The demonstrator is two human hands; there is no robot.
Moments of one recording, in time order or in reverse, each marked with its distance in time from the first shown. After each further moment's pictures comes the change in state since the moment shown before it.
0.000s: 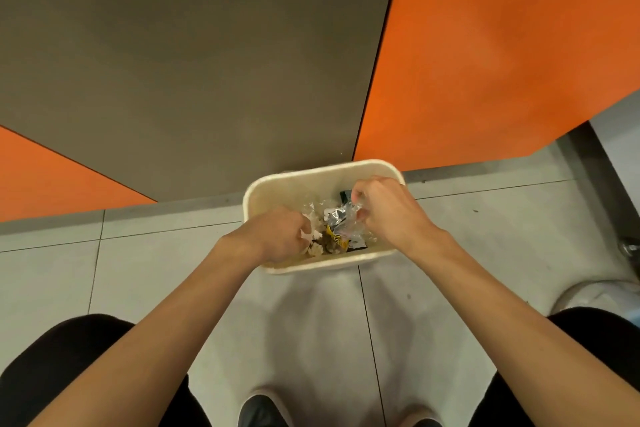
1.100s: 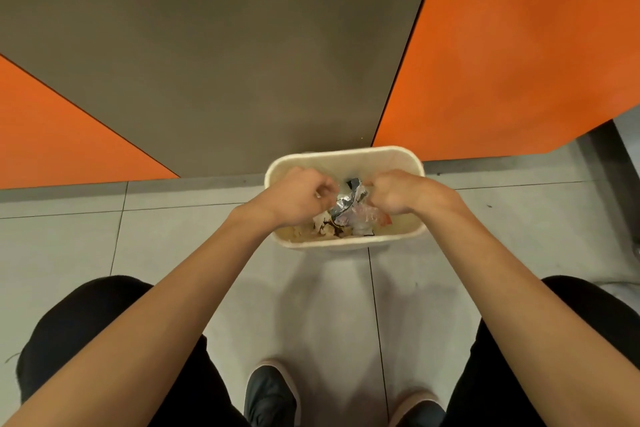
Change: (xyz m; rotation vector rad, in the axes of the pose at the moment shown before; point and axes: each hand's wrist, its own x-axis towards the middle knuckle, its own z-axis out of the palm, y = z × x) left_hand -0.018 0.011 -0.018 -0.283 0.236 0.101; right_hand 0.021 -0.023 -0.011 -0.081 -0.498 0.172
